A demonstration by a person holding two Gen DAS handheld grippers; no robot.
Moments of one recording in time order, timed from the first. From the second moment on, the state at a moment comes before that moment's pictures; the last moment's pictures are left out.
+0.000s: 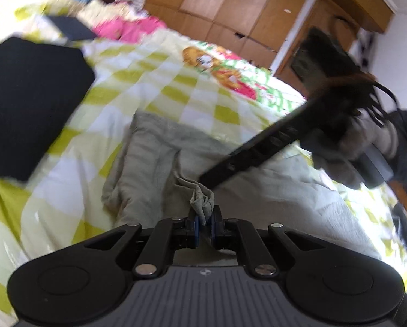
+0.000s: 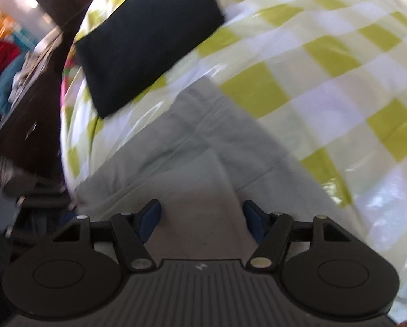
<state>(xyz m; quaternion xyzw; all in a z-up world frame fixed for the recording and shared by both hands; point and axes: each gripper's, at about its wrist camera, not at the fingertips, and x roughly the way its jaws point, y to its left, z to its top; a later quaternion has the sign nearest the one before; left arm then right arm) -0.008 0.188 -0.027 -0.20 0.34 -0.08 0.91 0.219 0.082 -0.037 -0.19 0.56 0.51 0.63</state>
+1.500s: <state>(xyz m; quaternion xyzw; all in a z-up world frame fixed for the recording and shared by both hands) 0.004 0.200 0.001 -0.18 0.28 -0.03 0.94 0.205 0.057 0.040 -0.13 0.41 0.43 0.79</state>
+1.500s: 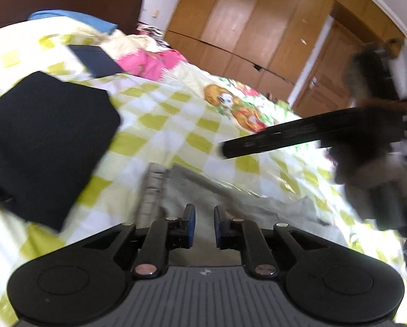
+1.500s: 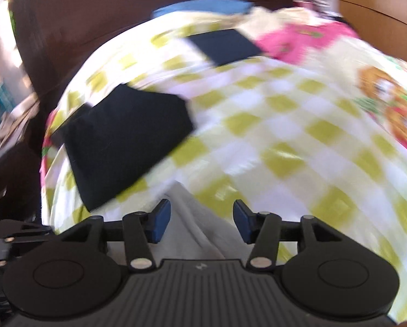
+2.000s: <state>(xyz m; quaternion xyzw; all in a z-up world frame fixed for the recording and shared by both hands) 0.017 0.134 -0.002 -0.07 0.35 -0.05 0.93 0.150 -0.235 -0.030 0.17 0.50 0.12 0.84</state>
